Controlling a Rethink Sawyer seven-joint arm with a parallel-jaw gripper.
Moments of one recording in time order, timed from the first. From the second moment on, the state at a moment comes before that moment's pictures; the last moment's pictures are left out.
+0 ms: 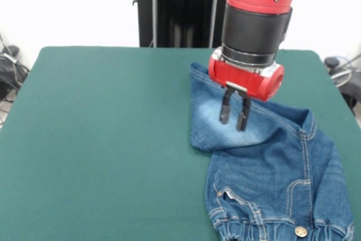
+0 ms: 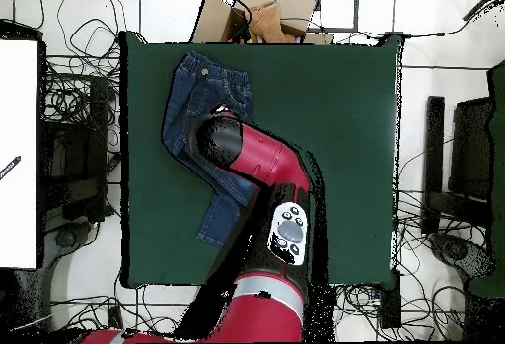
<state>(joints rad) 0.01 -0.50 -0.21 1.55 0.41 0.36 1.95</state>
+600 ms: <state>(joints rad) 0.04 -0.48 -0.25 1.51 0.41 0.37 1.95</state>
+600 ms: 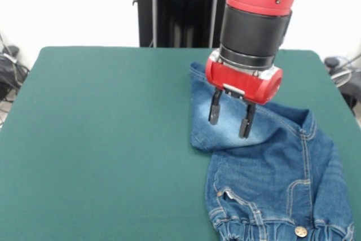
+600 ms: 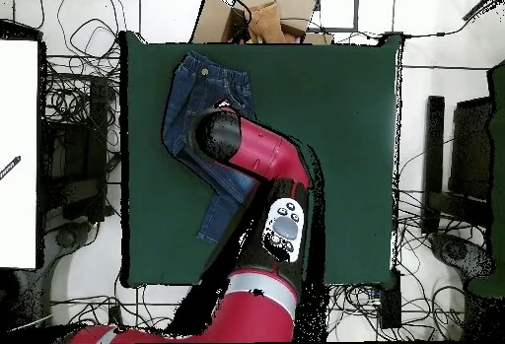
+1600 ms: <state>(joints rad) 0.05 -0.39 -0.27 1.46 0.41 0.37 1.95</state>
